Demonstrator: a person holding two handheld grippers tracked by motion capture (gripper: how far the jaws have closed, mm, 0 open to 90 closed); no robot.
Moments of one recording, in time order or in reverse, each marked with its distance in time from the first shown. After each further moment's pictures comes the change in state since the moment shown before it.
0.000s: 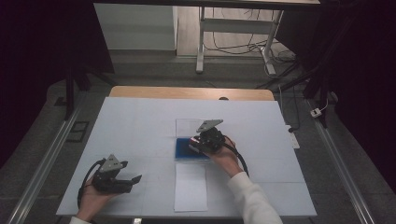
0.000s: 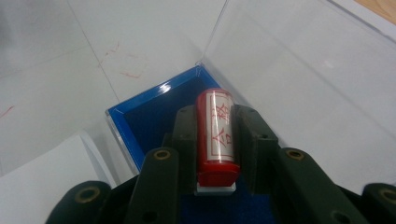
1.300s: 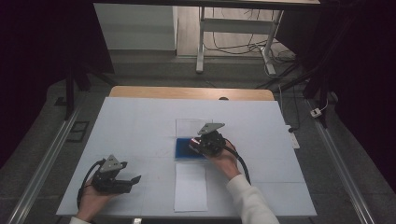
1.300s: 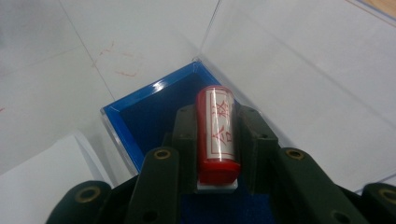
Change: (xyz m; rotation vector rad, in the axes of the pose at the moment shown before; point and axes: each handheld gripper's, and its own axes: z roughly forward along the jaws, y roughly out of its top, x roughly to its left) left arm 0.001 -0.002 0.001 0.014 0.006 -0.008; right arm 0.003 -0.010 0.003 -0.030 -0.023 0.023
